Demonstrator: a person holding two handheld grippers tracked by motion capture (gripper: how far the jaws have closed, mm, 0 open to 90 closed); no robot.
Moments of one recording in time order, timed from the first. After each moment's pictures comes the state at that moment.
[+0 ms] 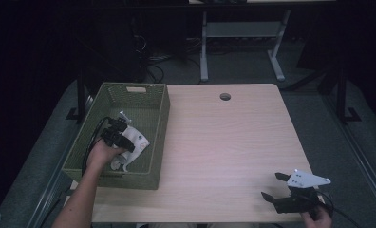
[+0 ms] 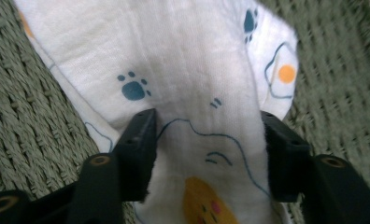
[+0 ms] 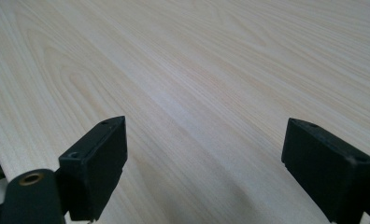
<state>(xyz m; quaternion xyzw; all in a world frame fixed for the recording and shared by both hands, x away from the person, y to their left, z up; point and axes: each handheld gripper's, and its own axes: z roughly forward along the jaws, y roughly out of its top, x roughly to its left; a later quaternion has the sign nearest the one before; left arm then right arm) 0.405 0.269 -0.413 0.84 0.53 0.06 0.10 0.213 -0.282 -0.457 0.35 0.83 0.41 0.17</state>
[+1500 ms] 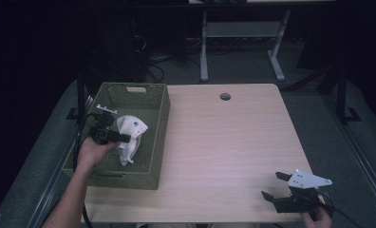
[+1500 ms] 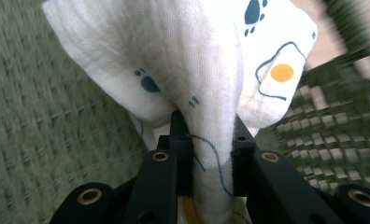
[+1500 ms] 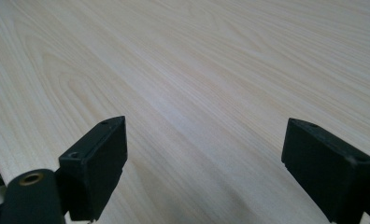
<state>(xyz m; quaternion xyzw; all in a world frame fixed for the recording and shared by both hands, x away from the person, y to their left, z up) 0.377 0.292 -0.366 0.79 0.54 0.04 0.30 0.212 -0.283 -0.456 0.35 0.82 0.41 0.18</state>
